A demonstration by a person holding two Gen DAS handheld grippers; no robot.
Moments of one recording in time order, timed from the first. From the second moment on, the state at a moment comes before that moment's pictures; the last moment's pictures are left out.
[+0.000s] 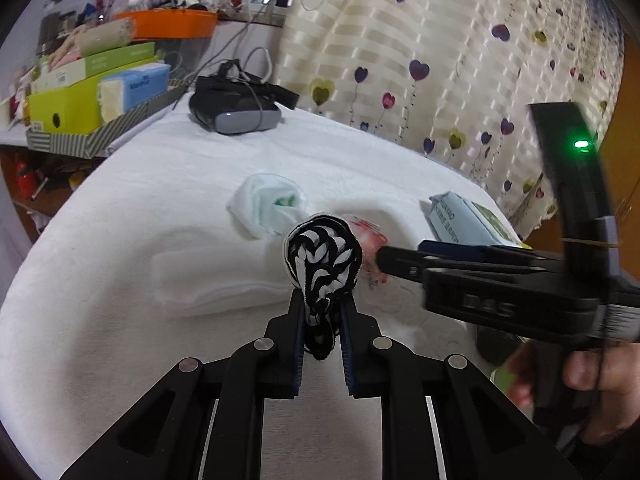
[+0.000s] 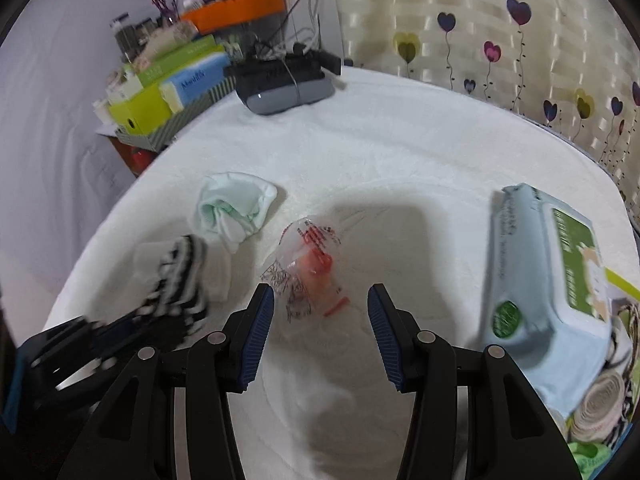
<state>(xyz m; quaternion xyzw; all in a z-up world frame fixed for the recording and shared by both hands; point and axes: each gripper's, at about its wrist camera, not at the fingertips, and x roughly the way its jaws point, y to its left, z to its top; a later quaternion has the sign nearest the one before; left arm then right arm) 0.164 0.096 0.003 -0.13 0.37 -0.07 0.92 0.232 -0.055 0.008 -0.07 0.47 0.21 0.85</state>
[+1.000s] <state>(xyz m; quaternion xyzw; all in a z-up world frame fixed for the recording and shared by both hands) 0.149 0.101 0.011 -0.14 0.36 -0.05 0.92 0.204 -0.060 0.031 -0.02 0.44 0.24 0.86</state>
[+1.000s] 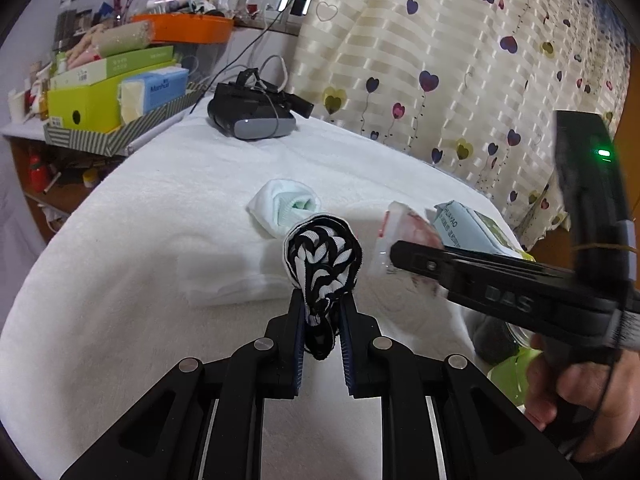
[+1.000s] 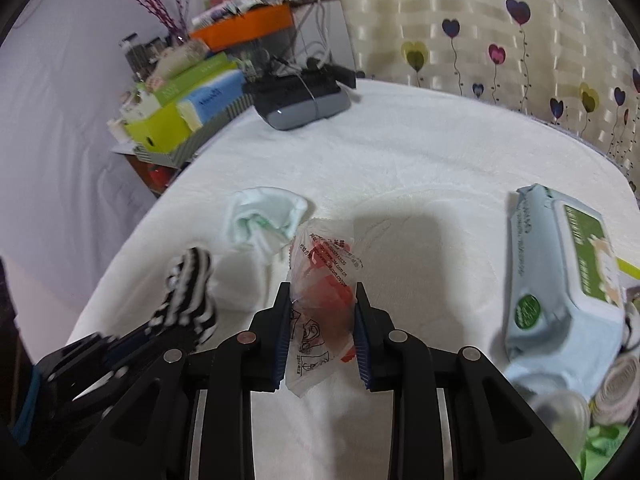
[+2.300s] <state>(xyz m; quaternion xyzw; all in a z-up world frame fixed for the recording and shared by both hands) 0.076 -0.022 0.080 -0.07 0.31 -0.14 0.94 0.079 -0.187 0.097 0.03 0.34 0.22 0.91</state>
